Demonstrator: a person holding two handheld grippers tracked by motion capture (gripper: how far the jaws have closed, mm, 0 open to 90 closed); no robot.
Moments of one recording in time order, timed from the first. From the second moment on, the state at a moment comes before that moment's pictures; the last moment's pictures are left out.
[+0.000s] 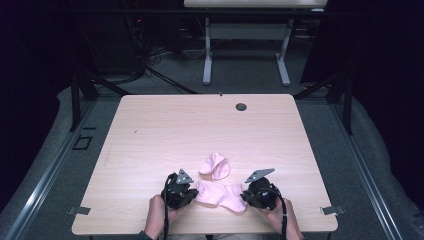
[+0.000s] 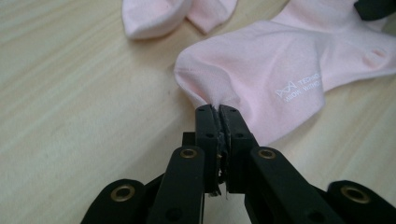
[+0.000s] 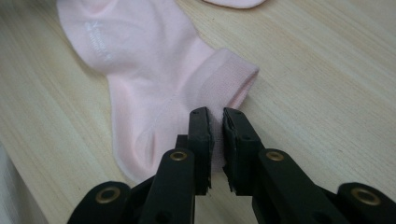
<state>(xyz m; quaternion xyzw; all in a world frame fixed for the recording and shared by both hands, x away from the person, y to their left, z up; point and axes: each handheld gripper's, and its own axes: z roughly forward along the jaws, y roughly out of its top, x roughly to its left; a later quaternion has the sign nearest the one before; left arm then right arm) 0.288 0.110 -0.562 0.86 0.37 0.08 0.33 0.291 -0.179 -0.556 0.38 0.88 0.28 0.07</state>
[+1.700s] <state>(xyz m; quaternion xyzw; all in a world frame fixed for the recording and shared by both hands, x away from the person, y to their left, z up) 0.358 0.060 -0.548 0.89 0.33 0.14 0.27 0.406 -0.142 -0.554 0.43 0.85 0.31 0.01</state>
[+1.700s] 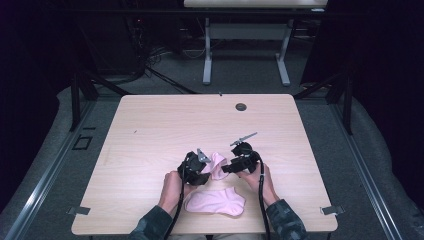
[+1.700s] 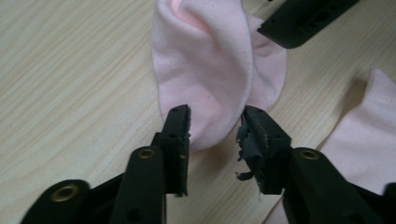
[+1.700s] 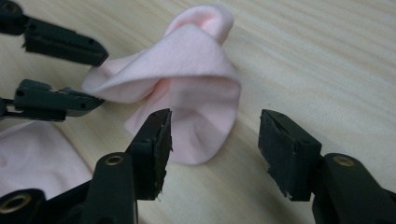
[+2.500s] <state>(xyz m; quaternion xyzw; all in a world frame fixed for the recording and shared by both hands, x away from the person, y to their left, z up) 0.352 0.074 -0.536 0.89 0.30 0.15 0.31 0.406 -0.130 -0.560 0.42 0.85 0.31 0.04</state>
